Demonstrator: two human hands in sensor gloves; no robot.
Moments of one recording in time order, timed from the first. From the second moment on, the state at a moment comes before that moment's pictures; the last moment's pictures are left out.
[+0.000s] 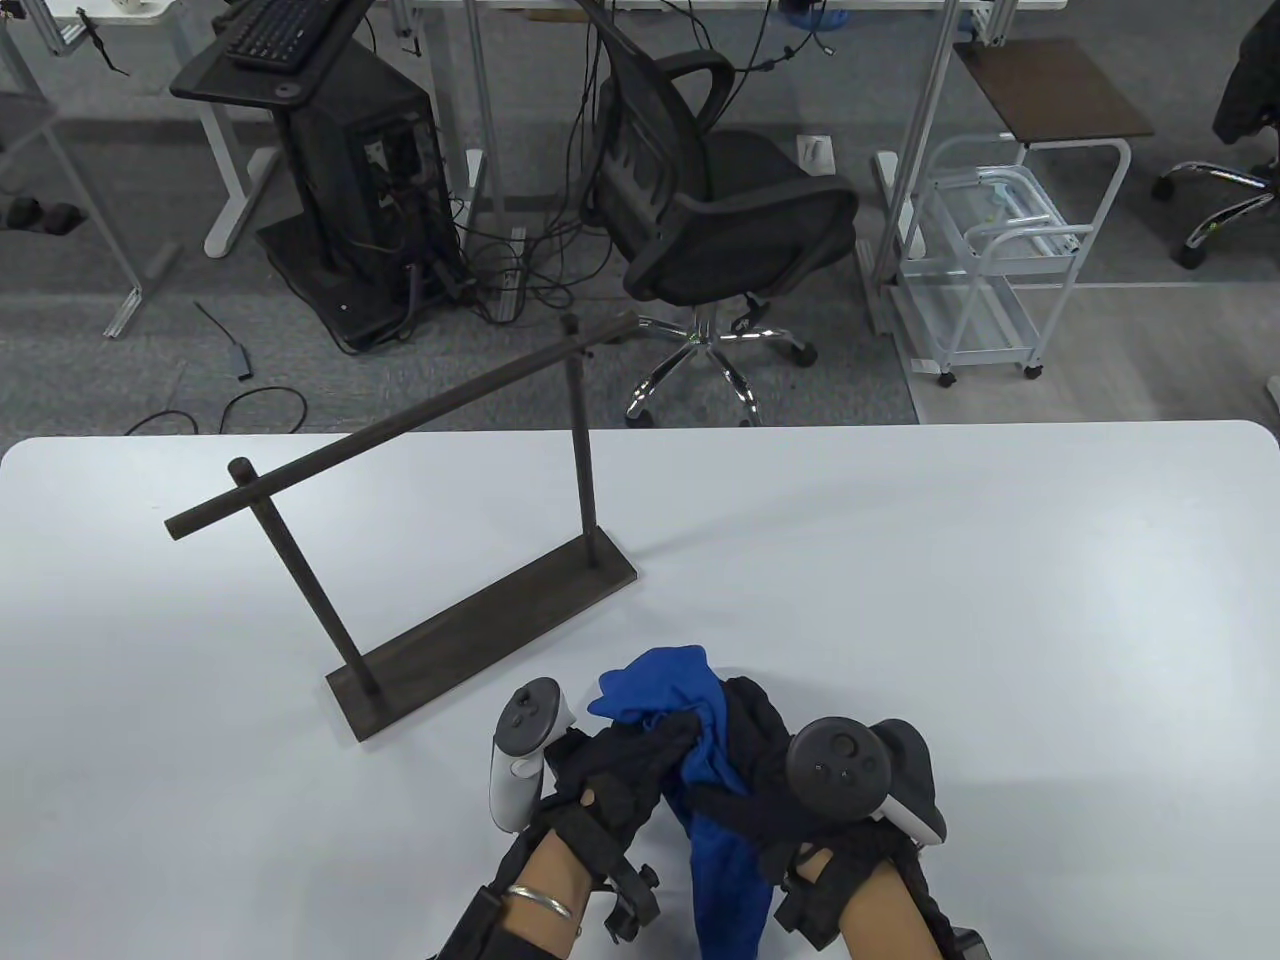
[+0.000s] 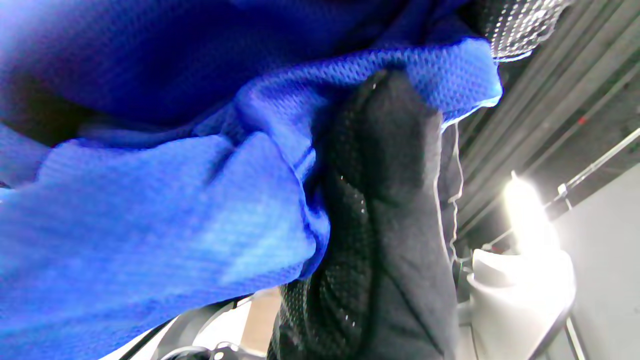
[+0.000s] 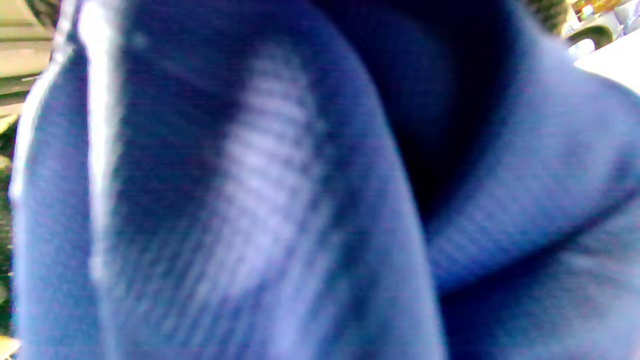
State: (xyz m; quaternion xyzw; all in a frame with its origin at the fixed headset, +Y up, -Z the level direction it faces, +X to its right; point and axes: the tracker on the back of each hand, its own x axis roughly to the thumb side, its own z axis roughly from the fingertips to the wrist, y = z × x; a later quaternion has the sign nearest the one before) left_hand -0.082 -0.747 -0.301 -0.23 -0.20 0.74 0.60; right_hand 0.118 -0.681 -0.265 0.22 0.01 0.92 0.31
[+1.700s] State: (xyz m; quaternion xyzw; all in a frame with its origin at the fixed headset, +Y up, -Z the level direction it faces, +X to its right) left_hand -0.123 -0.592 -0.311 -0.16 -0.34 0.74 0.57; right_hand 0.173 -0.696 -0.281 0.14 0.04 0.91 0.38
